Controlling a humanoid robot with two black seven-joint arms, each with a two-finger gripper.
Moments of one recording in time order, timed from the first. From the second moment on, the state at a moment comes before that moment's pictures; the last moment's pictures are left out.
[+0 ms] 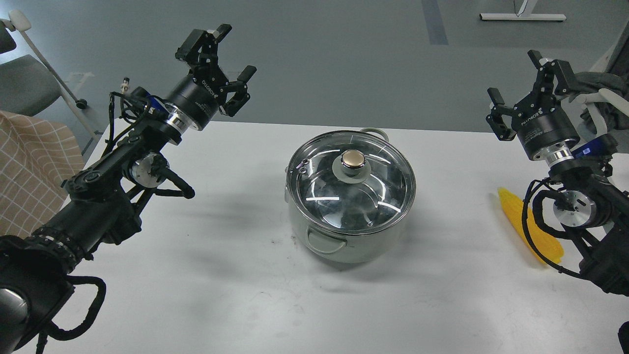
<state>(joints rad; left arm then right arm) -0.77 0.27 -0.94 -0.77 0.65 -0.48 -0.42 0.69 -0.37 0.82 0.72 -0.31 0.35 0.49</state>
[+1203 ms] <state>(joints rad) -0.93 0.40 -0.50 -1.27 2.18 -0.18 -0.46 0.68 -0.37 0.82 0.73 -0.32 0.34 0.49</state>
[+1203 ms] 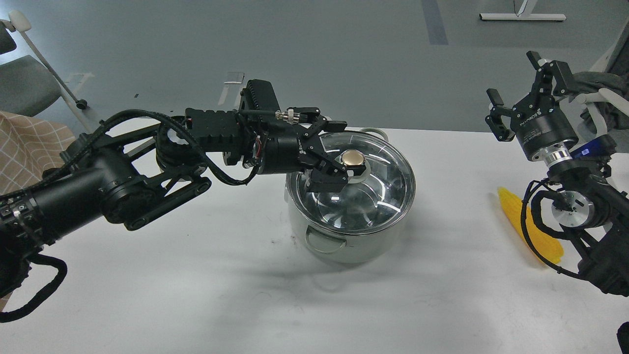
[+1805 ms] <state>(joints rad) -0.90 0.34 -0.50 -1.21 2.18 -0.18 -0.46 0.68 -0.37 0.81 0.73 -0.32 0.34 0.49</state>
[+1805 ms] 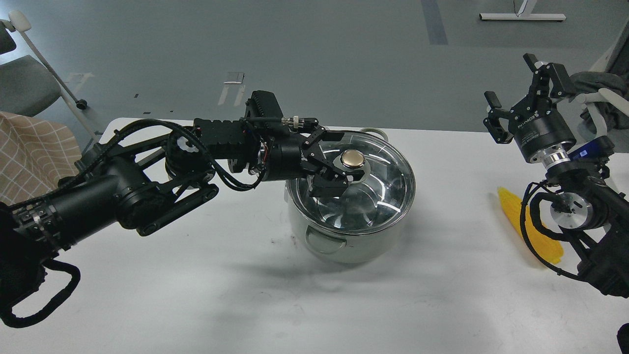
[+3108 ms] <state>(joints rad) -1.01 0.50 -0.52 -1.29 2.17 -0.19 -0.46 0.67 -0.37 0.81 0.73 -0.32 0.34 0.49</state>
